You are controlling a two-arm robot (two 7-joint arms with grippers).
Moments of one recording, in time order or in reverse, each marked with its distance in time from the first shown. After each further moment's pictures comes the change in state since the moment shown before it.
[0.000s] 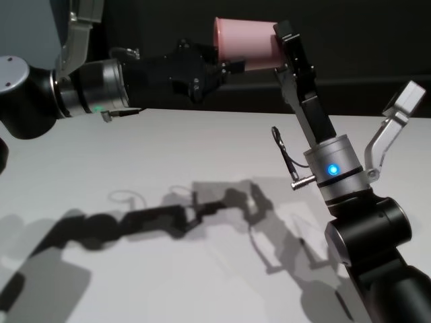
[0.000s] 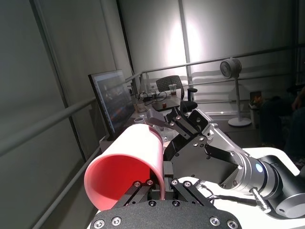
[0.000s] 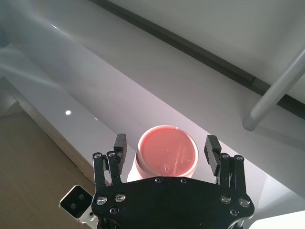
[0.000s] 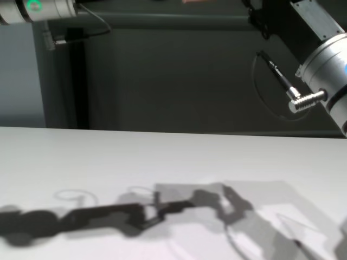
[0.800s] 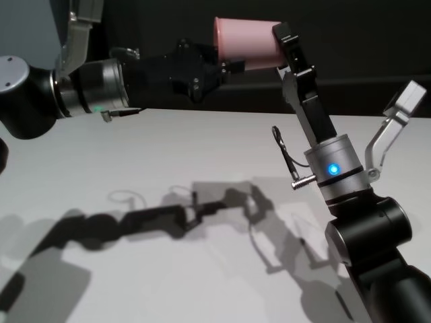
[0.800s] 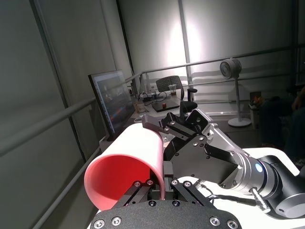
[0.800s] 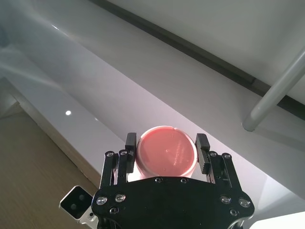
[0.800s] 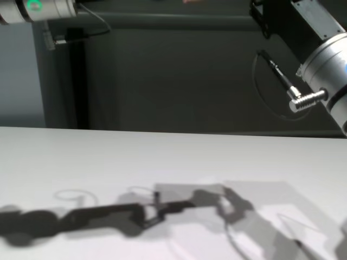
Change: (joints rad) left arm 0.000 0.000 0.000 0.000 0.000 0.000 0.000; right arm 0.000 -0.001 0.001 -0.001 -0.003 -0.001 0.003
